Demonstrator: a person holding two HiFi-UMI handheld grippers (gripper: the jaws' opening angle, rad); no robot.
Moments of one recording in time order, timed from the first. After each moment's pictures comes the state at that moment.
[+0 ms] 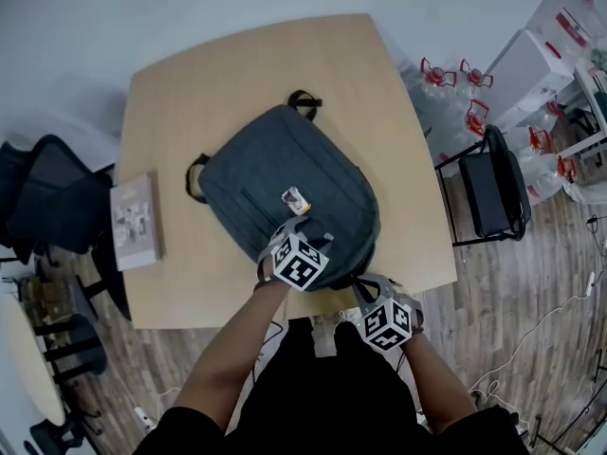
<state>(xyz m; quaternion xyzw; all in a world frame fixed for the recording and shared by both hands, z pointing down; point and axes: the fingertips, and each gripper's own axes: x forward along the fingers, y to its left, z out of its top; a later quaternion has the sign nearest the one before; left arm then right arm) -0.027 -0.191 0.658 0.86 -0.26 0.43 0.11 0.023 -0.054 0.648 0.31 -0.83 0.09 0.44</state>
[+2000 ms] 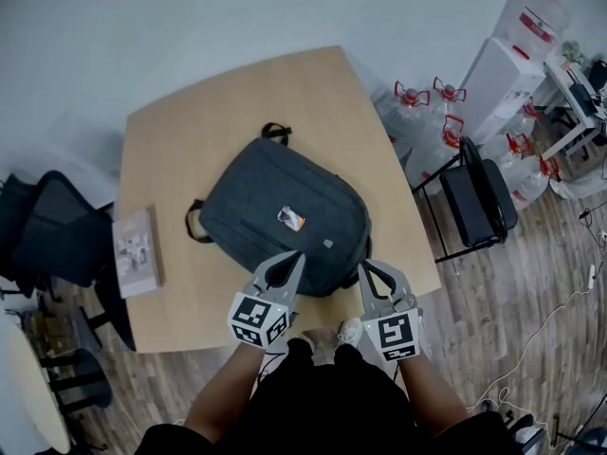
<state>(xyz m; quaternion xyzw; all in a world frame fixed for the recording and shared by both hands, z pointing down) -0.037 -0.158 0.492 0.92 -0.35 0.09 0.14 0.070 -0.117 0.487 0.54 -0.82 0.04 0.19</state>
